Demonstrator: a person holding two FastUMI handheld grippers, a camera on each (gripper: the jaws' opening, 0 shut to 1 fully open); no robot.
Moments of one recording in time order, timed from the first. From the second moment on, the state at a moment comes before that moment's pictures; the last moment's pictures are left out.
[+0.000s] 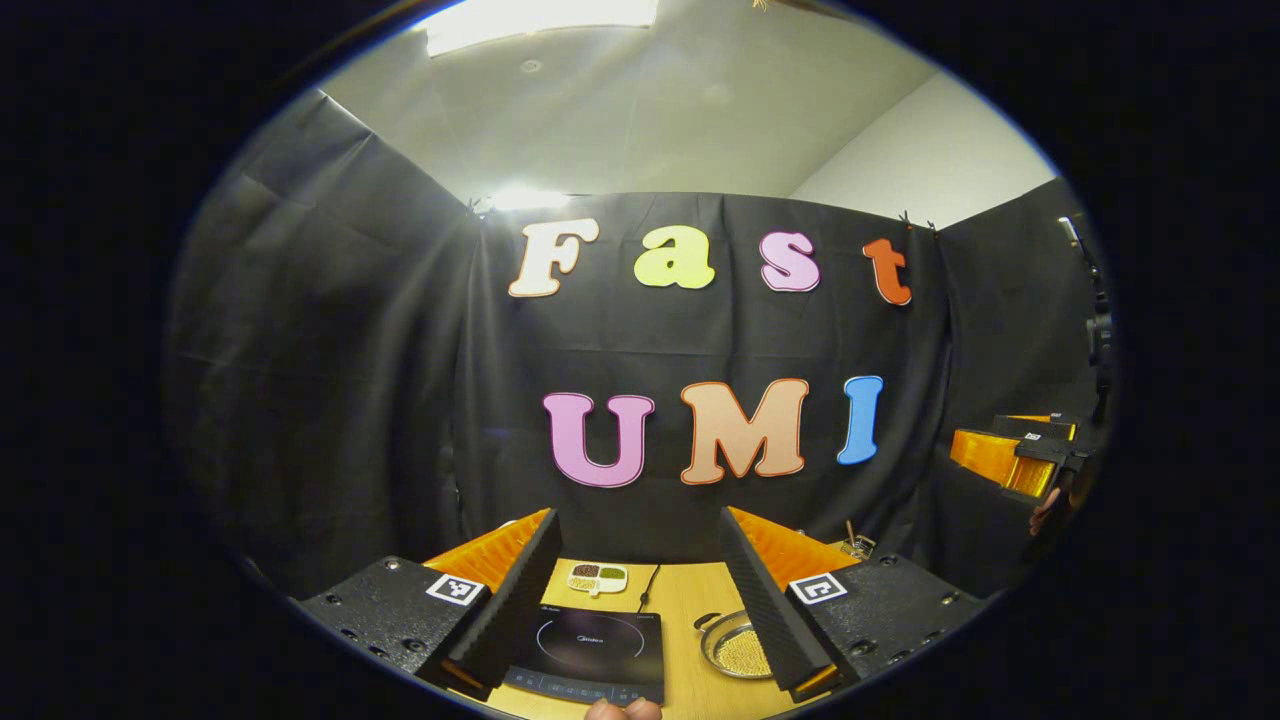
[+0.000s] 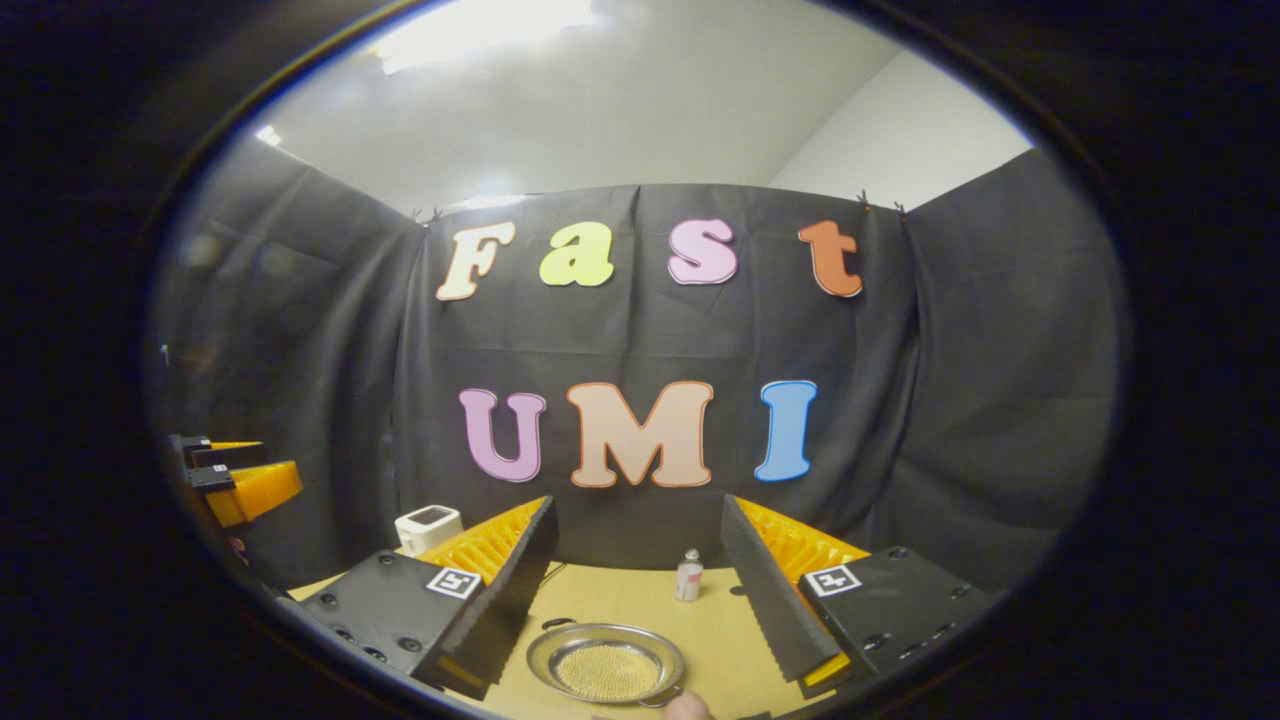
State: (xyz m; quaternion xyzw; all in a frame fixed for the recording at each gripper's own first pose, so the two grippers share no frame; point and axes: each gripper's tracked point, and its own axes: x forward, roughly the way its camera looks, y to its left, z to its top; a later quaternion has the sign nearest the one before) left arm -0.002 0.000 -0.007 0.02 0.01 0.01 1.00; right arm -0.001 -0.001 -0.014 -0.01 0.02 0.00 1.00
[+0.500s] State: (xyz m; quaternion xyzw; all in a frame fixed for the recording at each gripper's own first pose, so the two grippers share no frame) left arm 0.002 0.017 -0.012 0.01 0.01 0.00 1.00; right arm 0.002 0.013 -0.022 -0.02 0.02 -0.01 1.00
